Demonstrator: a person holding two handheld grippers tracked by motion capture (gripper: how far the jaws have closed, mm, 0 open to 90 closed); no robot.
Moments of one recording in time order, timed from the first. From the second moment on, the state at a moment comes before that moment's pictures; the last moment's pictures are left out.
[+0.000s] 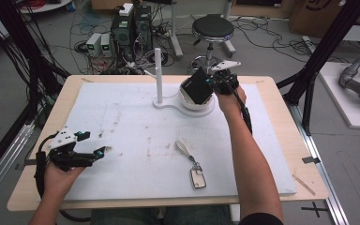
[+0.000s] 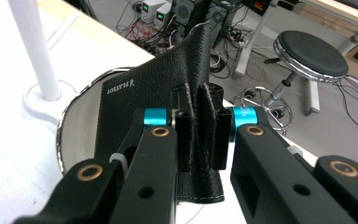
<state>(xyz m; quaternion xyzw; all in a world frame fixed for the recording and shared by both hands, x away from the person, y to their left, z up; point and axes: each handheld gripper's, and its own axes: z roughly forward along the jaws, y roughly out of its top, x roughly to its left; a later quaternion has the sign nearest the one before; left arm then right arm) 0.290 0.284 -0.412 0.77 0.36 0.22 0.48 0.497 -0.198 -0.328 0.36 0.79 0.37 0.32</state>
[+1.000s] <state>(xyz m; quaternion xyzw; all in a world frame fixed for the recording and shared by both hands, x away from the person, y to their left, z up) 0.301 0.272 -0.411 0.77 0.34 0.21 0.49 0.441 -0.225 -0.320 0.39 0.76 0.43 0.29</state>
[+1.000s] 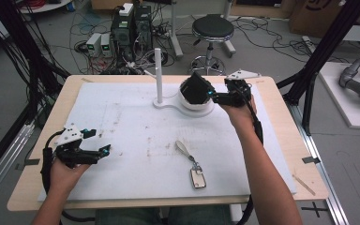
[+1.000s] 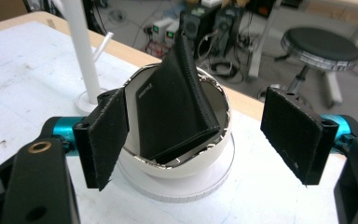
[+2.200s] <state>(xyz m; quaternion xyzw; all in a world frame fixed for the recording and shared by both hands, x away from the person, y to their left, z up) 0.316 0.253 -0.408 0.78 0.32 0.21 0.49 0.362 -0.257 -0.368 0.39 0.75 0.48 0.26</state>
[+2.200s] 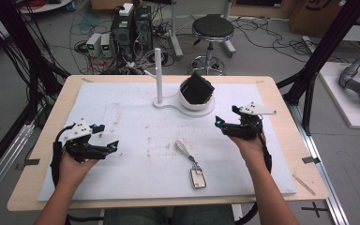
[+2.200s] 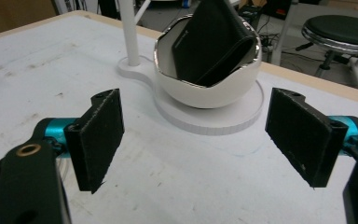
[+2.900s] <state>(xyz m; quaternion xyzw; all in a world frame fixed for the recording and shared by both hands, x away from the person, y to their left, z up) 0.308 0.266 -0.406 0.77 0.33 0.22 0.50 0.346 -0.206 -0.383 0.33 0.79 0.46 0.21</state>
